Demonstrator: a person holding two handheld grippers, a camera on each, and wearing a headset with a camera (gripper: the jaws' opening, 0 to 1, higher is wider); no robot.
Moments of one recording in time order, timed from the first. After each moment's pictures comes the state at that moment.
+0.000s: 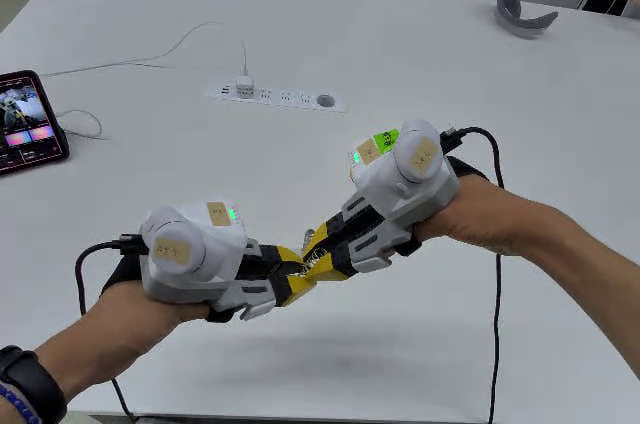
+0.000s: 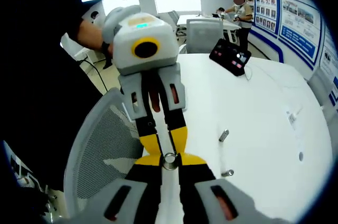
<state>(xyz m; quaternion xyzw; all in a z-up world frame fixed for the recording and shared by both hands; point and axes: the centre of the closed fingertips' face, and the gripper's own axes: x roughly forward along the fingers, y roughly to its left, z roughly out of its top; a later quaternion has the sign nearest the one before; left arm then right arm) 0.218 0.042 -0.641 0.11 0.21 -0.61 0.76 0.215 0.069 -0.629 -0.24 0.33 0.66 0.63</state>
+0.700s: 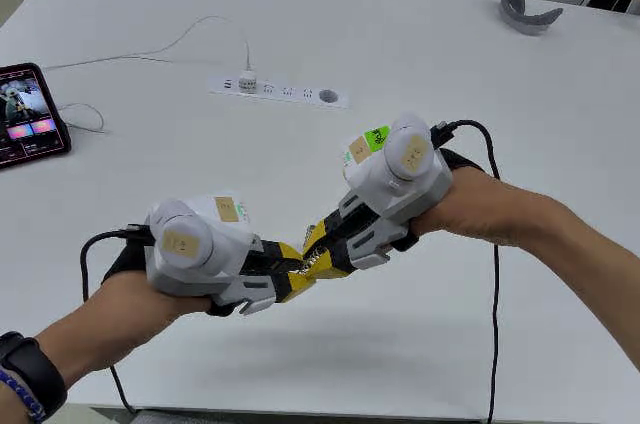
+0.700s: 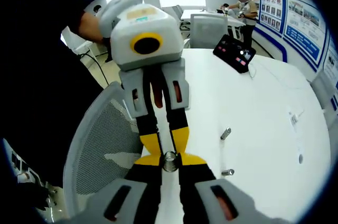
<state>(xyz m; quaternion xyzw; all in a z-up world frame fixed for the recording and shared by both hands) 0.216 0.043 -0.648 0.14 0.22 -0.61 0.75 0.212 0.069 -0.637 -0.27 0.34 0.66 0.62</state>
